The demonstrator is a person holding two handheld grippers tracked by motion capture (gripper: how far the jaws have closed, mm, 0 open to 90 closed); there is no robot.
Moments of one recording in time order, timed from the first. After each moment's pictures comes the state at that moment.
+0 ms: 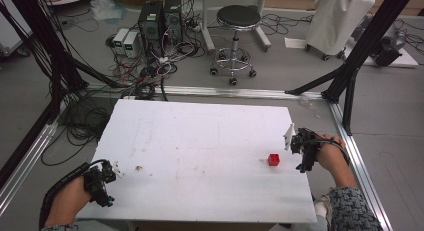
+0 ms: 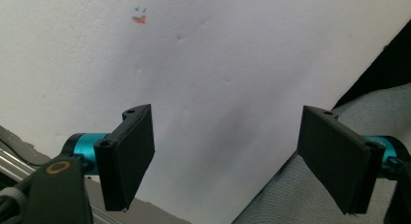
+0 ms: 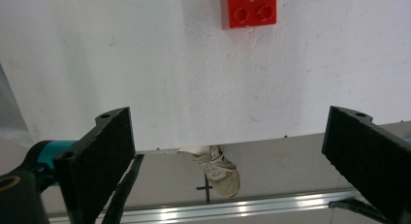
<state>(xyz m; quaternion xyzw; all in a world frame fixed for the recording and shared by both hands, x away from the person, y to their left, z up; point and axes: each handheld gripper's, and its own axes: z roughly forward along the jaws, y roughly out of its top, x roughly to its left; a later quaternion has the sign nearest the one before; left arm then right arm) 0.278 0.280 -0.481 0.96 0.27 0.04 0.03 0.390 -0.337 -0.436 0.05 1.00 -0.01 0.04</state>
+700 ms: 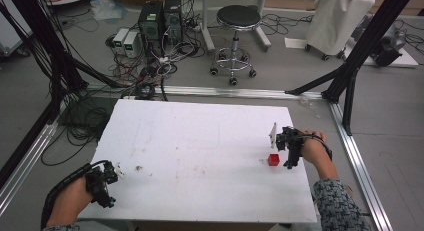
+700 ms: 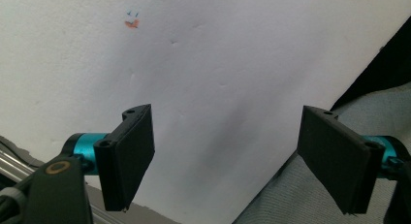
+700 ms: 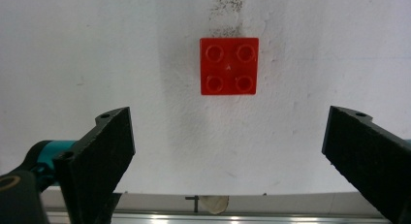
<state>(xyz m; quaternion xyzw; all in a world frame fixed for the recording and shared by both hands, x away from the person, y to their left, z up) 0.278 0.275 -0.483 0.96 0.27 0.04 0.03 0.420 -0.304 -0.467 0.01 1.00 -0.01 0.01</state>
